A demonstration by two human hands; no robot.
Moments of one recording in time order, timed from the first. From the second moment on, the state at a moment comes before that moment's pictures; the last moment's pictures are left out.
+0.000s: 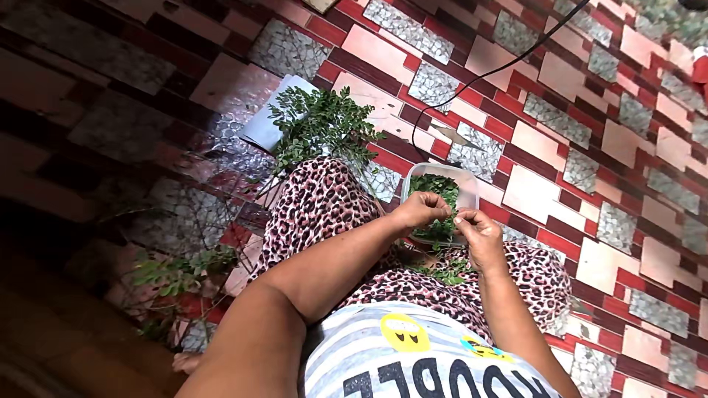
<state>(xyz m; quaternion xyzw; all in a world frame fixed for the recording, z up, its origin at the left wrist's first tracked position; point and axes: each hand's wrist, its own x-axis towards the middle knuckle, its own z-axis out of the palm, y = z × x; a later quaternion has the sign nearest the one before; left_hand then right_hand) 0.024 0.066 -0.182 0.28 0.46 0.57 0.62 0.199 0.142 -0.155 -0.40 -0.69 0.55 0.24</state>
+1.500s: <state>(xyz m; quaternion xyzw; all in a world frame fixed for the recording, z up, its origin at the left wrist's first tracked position) 0.027 0.069 -0.186 0.32 0.47 0.50 0.65 0.200 0.157 -0.148 -0.38 -0.79 0.44 0.21</state>
